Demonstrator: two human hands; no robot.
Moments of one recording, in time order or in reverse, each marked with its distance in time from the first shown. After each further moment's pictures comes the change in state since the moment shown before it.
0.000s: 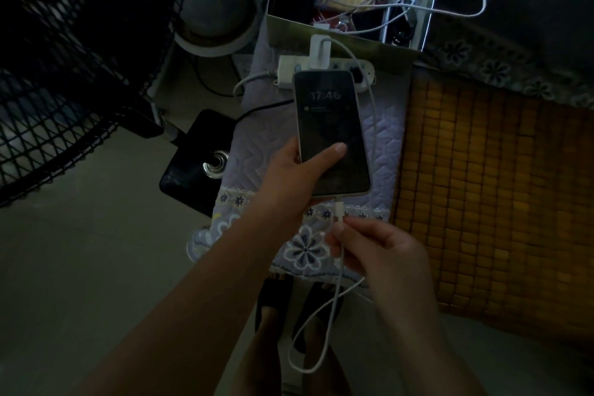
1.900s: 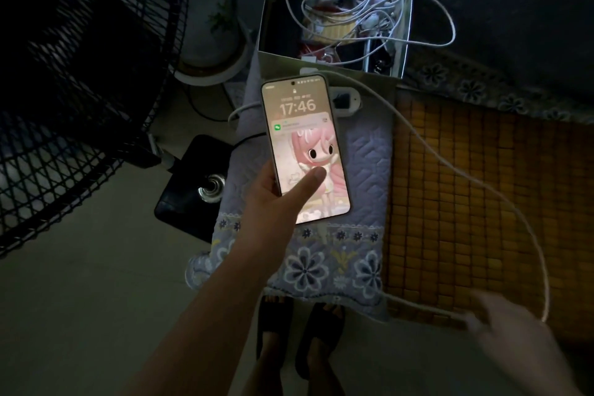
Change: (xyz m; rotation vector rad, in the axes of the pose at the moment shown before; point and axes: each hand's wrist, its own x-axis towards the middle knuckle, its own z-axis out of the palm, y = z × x) left_hand -0.018 0.009 -0.012 -0.022 -0.063 0.273; right_hand 0.038 0.066 -0.193 -1.669 0.179 0.050
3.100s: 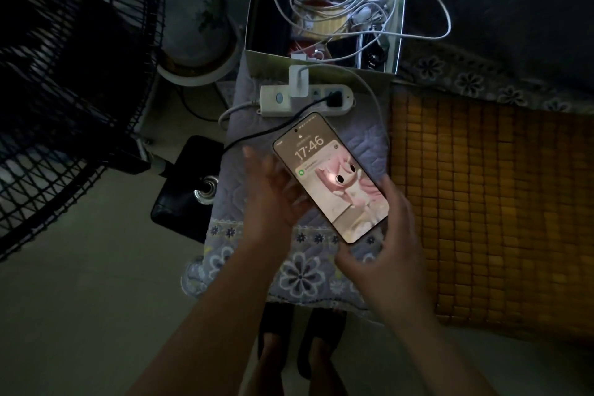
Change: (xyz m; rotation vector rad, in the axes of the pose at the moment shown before) left_hand 0.029 -0.013 0.008 -0.168 0.154 -0.255; right_hand -0.014 -0.163 -0.070 0.928 0.411 -0.413
